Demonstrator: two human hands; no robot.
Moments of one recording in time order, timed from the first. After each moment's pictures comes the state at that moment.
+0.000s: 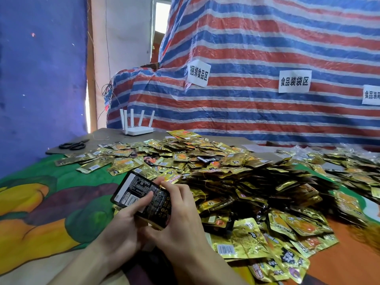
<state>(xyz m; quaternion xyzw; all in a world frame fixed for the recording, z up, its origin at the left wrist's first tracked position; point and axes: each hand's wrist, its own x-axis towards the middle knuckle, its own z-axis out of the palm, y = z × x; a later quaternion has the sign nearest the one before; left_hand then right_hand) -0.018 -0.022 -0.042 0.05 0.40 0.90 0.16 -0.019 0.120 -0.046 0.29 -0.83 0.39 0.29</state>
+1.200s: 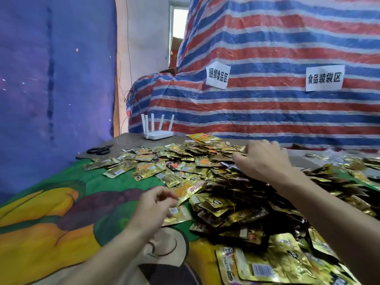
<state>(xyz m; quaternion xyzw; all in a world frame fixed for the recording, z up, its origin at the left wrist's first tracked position) -0.051 -0.038 -0.027 0.00 0.76 0.63 -0.15 -0.109 0.196 0.086 0.00 -0.97 0.05 0.22</state>
